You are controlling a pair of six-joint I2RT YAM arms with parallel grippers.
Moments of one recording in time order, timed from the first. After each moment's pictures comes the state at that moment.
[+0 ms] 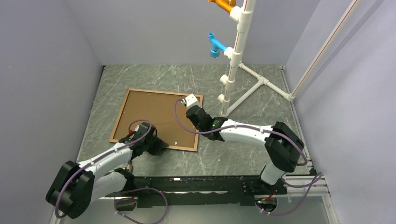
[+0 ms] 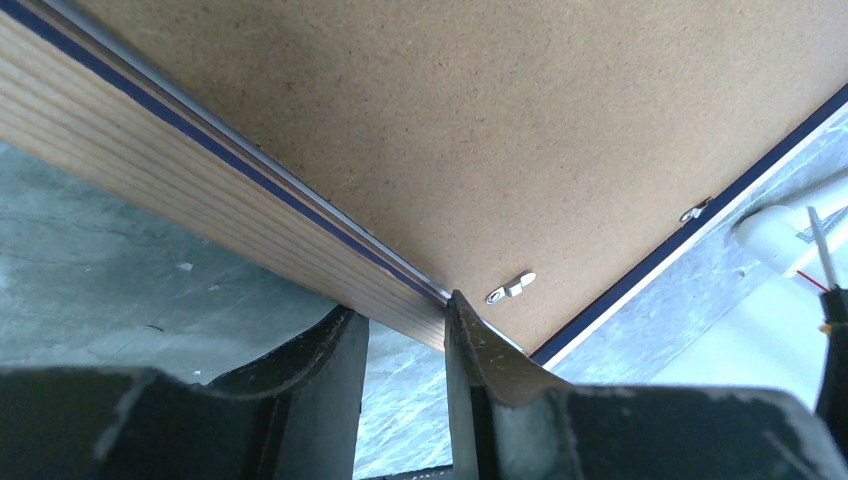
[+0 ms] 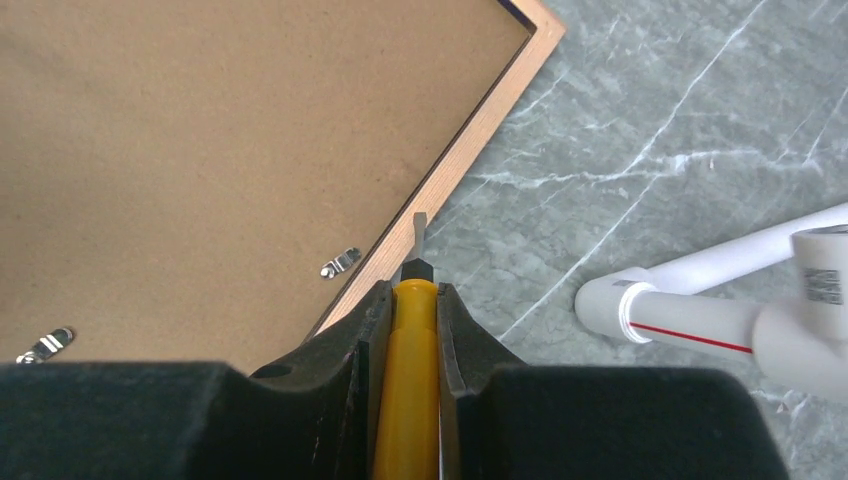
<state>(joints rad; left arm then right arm) -0.49 1.08 0.37 -0.31 0.02 -1.43 0.98 1.64 1.03 -0.10 0.55 0.08</state>
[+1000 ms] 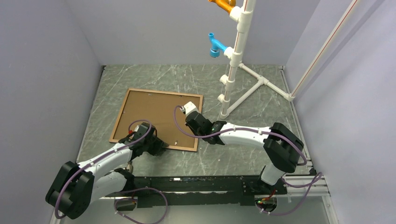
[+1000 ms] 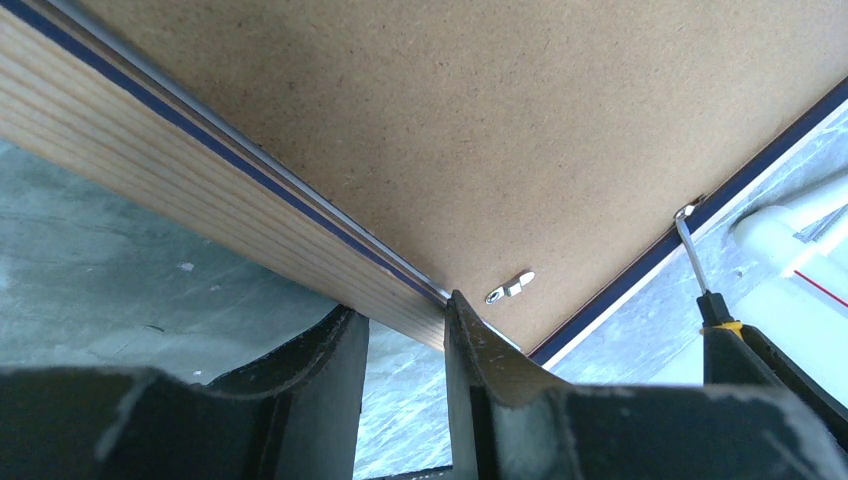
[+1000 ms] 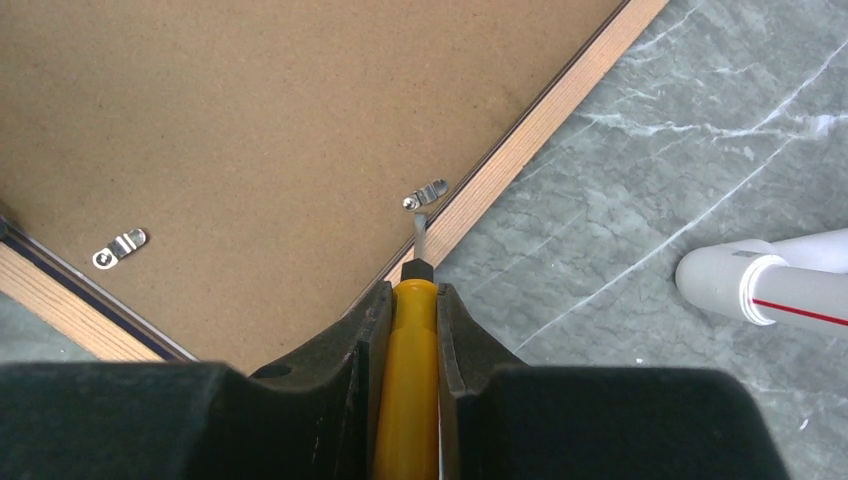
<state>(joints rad) -0.49 1.08 0.37 -0.31 0.01 -1.43 1.01 1.63 0.99 -0.16 0.41 0.15</state>
